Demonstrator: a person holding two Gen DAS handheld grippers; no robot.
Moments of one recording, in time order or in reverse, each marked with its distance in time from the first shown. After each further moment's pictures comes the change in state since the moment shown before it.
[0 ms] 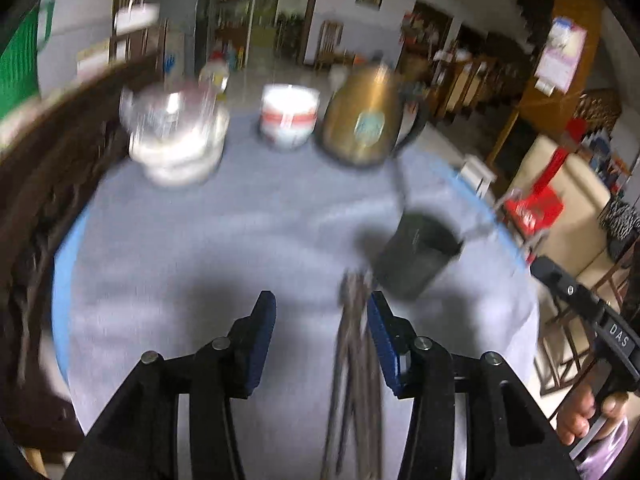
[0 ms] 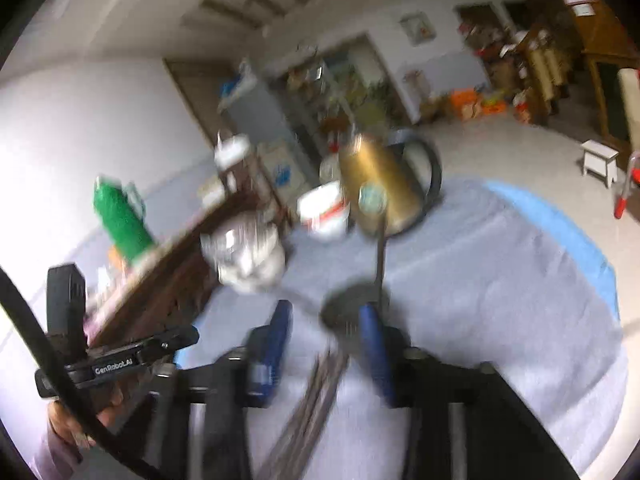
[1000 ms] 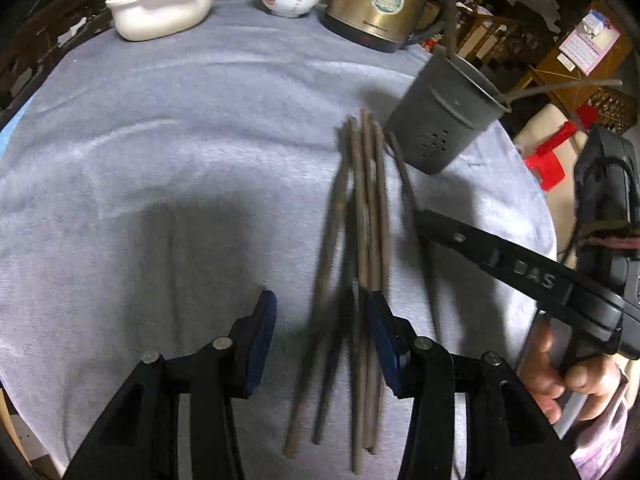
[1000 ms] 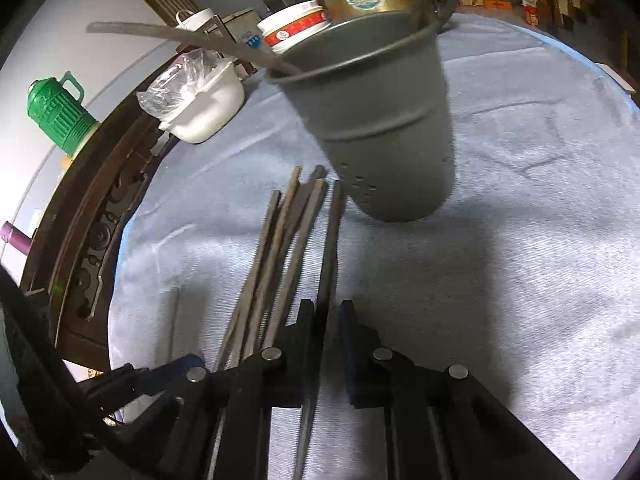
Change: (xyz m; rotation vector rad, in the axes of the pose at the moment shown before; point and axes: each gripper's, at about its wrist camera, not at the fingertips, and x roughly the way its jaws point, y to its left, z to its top) left arm 0.085 -0.002 -0.078 -0.094 0.228 -0.070; right arm 0.135 -0.019 -0.085 0.040 0.452 -0.064
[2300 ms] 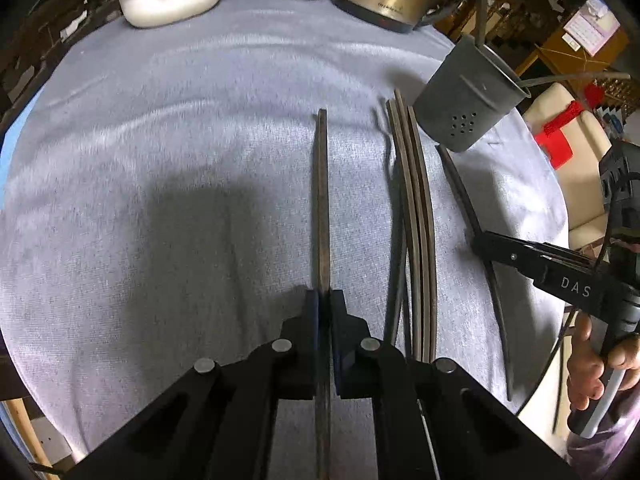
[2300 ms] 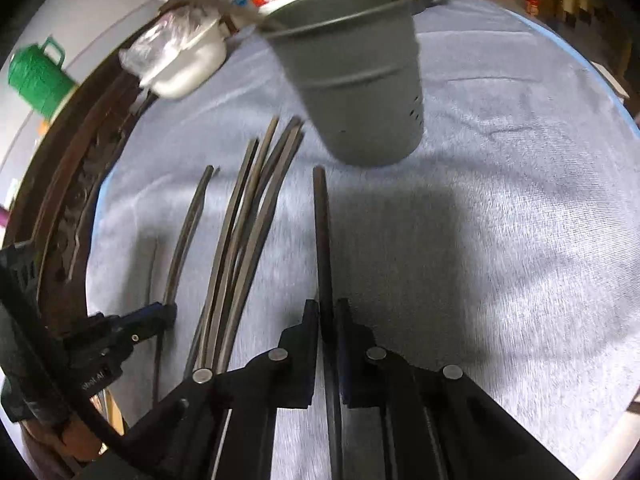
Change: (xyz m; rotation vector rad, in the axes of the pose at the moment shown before) left arm -0.006 0.031 0.003 0.027 0.108 0.012; right arm -0.009 0.000 -0.011 -0.043 0.165 -0.103
